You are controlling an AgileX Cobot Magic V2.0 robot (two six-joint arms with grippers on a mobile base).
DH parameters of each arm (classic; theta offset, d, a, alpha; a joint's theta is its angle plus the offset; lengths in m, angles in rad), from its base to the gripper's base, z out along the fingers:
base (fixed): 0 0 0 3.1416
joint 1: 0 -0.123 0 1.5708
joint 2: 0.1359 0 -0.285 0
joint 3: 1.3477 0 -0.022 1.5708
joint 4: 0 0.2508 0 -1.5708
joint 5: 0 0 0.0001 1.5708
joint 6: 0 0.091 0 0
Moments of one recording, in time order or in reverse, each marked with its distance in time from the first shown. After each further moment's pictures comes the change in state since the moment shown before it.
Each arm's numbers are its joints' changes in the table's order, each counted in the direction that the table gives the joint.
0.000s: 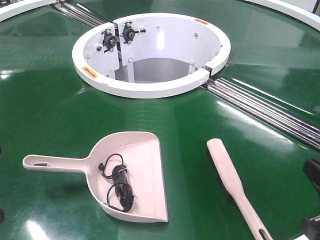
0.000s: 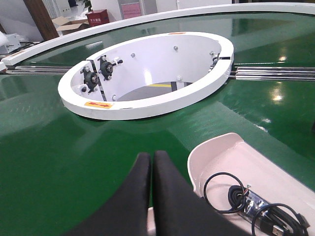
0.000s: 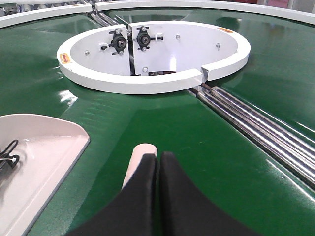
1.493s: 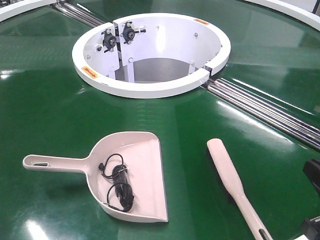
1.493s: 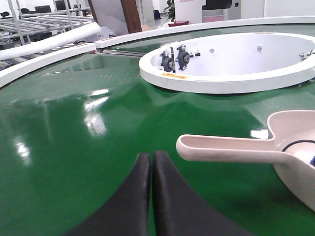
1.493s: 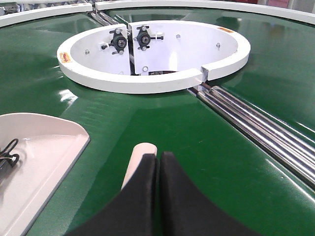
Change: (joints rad) left arm -0.304 -0.499 0.400 -0.054 -0.008 -0.004; right arm 0.000 -0.003 0.000 0.001 0.005 -0.003
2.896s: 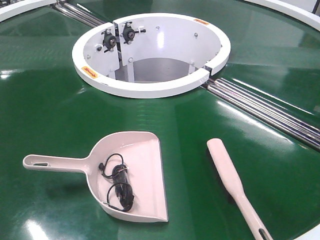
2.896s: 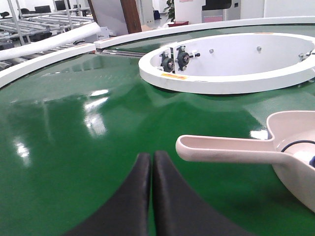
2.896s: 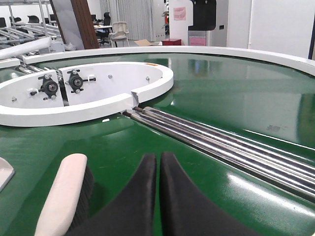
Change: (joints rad) left arm 0.000 0.000 0.000 0.000 -0.001 0.000; right arm 0.253 -0.397 0.330 -0.002 -0.132 0.046
